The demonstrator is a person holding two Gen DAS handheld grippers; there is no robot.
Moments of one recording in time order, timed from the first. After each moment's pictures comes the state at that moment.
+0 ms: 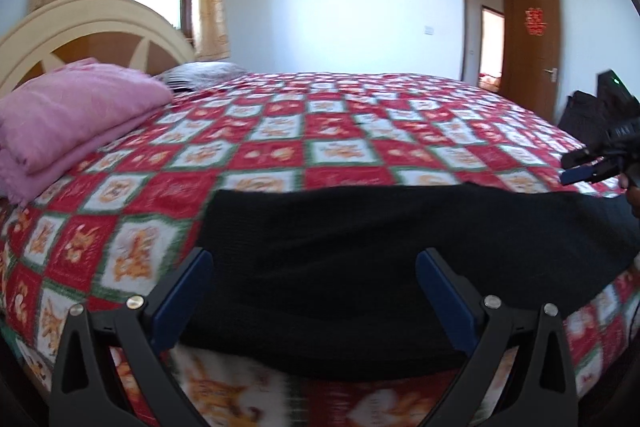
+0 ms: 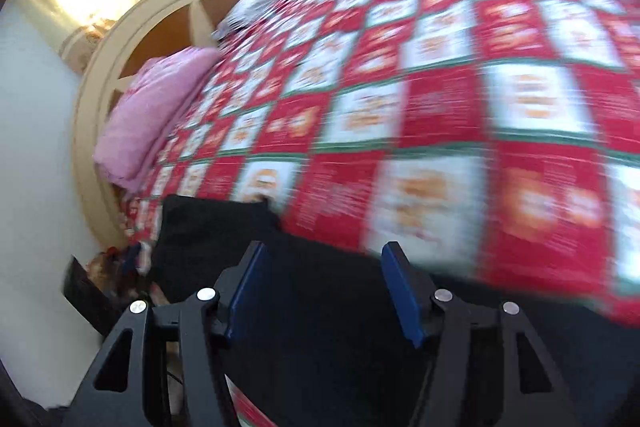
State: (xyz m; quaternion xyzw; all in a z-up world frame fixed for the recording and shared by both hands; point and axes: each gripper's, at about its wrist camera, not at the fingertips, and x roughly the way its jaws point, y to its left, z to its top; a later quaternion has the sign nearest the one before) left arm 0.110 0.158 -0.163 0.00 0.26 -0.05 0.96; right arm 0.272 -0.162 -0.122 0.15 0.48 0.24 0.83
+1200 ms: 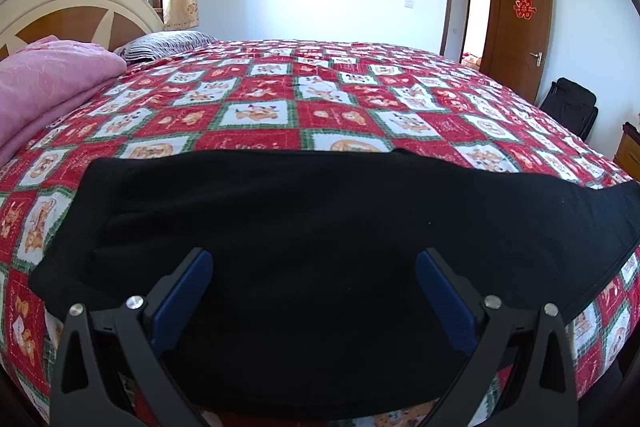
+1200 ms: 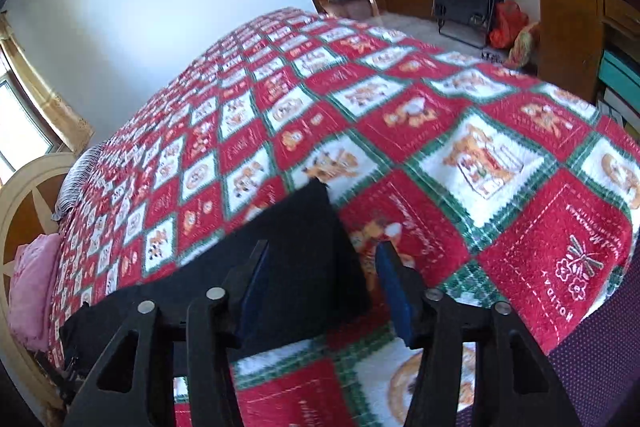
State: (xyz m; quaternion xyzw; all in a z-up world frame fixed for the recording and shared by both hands) left arm 0.134 0.088 -0.188 -0.01 0.32 -0.08 0.95; right arm 0.062 -0.547 -0.071 0.25 0.39 -0.14 0.88
